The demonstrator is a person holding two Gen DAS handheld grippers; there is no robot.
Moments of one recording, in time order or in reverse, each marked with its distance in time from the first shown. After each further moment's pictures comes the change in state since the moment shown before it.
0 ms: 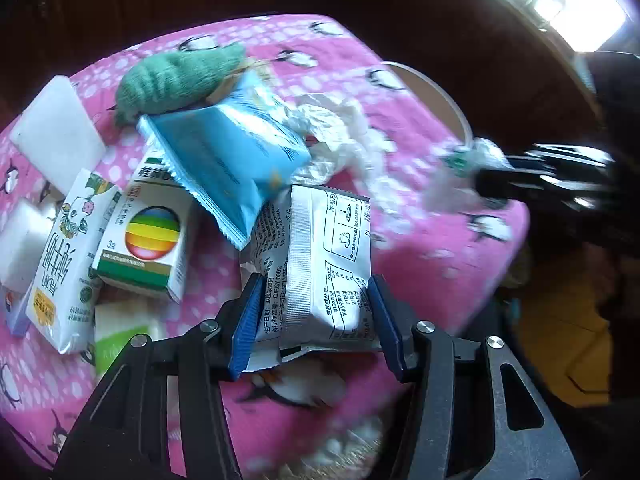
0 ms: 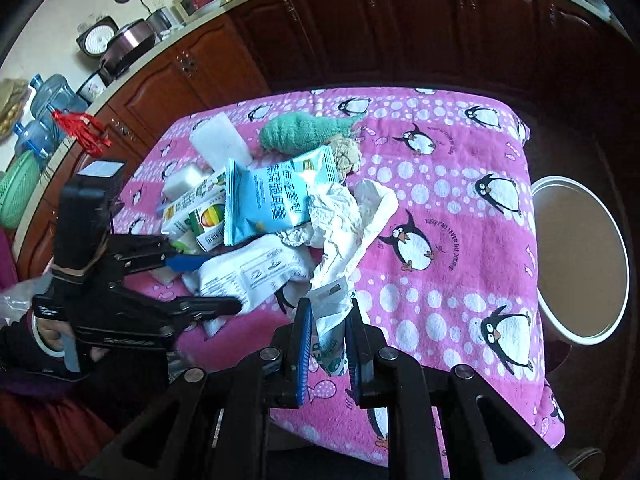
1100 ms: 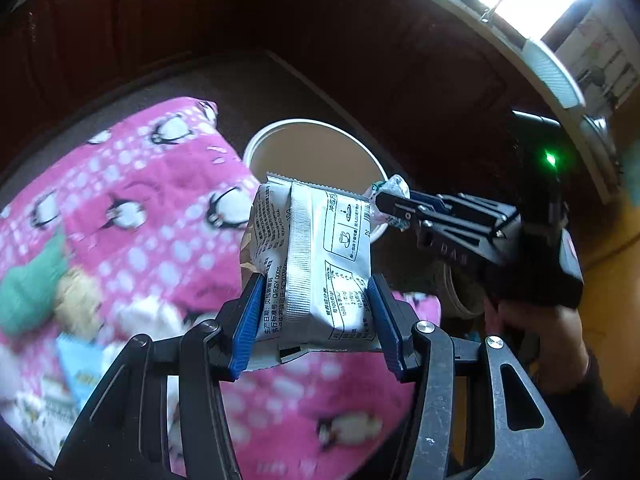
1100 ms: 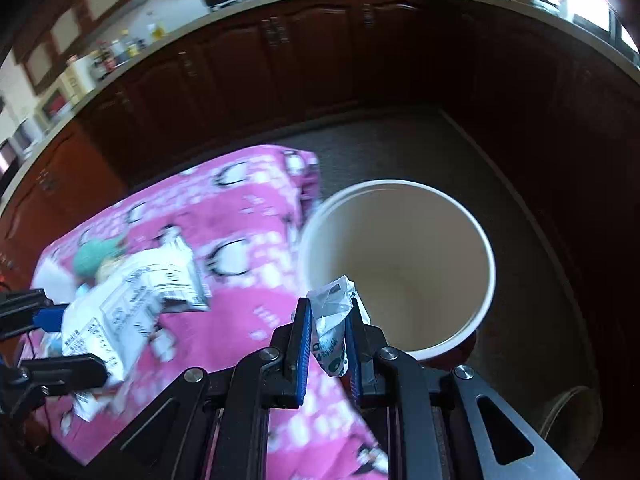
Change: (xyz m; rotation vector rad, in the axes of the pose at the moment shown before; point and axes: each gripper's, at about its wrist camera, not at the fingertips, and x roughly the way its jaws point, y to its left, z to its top) left arm 0.056 -0.128 0.167 0.143 -0.027 -0.129; right arm -0.037 -0.189 -0.001 0.405 -0.196 -0.396
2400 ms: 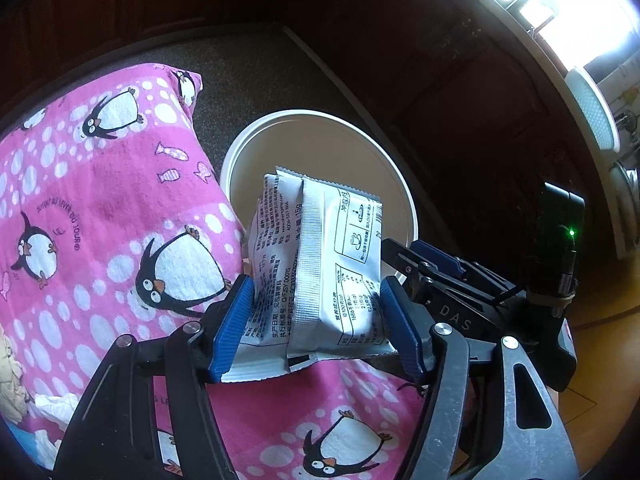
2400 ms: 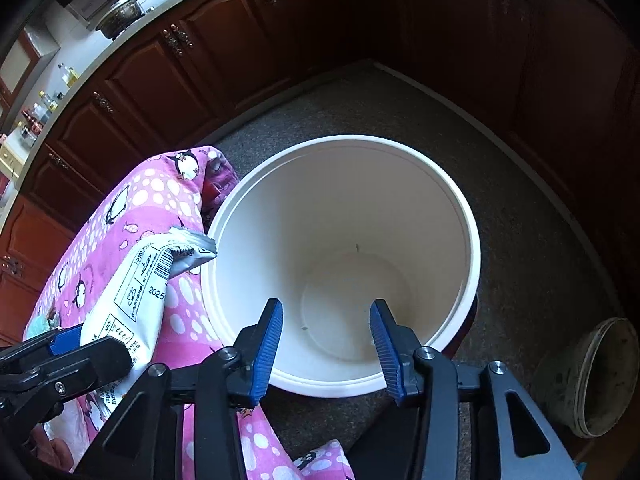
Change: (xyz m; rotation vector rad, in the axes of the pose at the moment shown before) left arm 0.095 0.007 0.044 -0.131 0.033 -0.025; right arm 0.065 -0.060 0.000 0.254 0.058 -0.049
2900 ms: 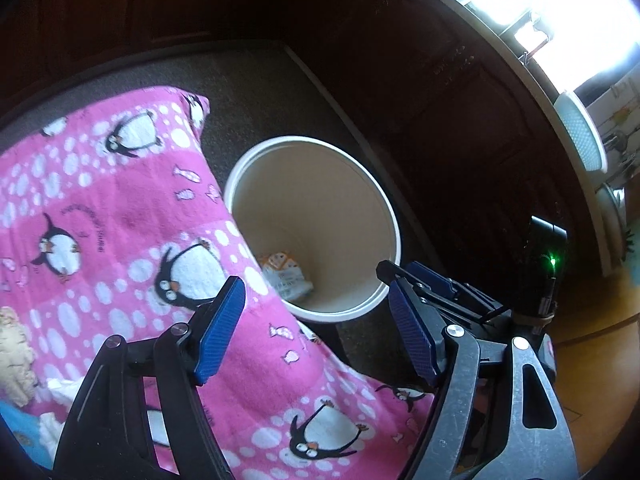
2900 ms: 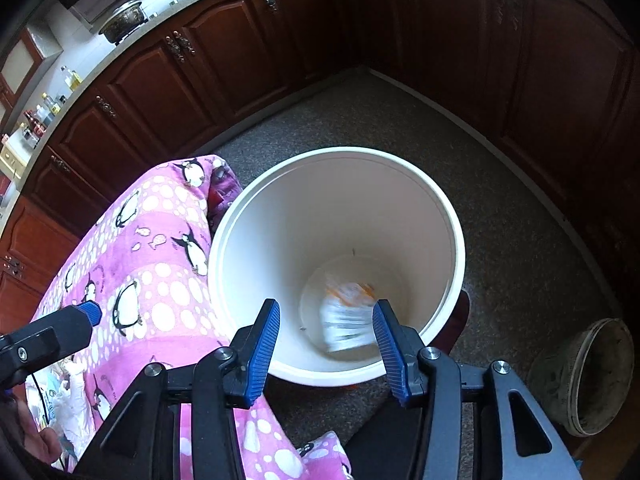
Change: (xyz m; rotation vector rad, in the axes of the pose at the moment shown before) left arm -0.045 -0.007 -0.004 -0.028 -0.082 -0.020; right arm -0.020 0.004 -0.001 -0.012 -0.022 0.005
